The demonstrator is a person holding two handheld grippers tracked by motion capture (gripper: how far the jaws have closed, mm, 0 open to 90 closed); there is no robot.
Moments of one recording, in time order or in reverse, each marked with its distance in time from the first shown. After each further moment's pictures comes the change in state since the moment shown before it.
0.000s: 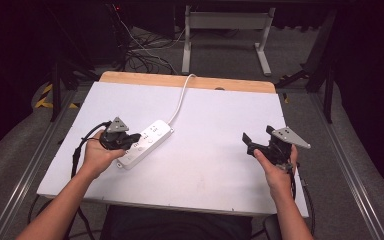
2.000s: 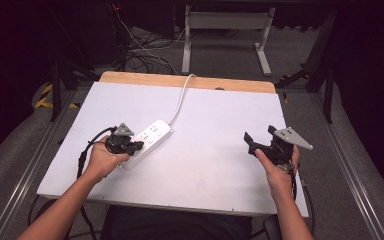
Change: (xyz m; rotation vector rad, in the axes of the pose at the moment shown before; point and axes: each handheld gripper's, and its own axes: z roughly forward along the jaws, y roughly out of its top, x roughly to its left) left arm -0.006 -0.011 0.014 0.074 -0.021 -0.058; right arm -0.001 0.001 -0.004 -0.017 -0.015 0.014
